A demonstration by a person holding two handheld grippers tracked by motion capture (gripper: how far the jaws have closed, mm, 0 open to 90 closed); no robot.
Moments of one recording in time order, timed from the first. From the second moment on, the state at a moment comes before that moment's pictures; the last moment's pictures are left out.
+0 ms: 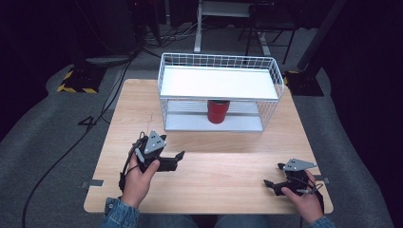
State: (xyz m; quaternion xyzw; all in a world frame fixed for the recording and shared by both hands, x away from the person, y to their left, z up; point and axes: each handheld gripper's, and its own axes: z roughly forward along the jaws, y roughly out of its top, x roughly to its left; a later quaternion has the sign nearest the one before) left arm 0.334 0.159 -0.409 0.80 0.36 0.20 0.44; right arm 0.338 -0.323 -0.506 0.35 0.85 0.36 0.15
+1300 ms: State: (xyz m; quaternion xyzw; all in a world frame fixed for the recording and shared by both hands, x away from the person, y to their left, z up) left arm 0.300 0.202 -0.504 0.83 0.42 0.16 0.34; right arm 0.336 -0.323 -0.506 0.35 0.85 0.36 0.15
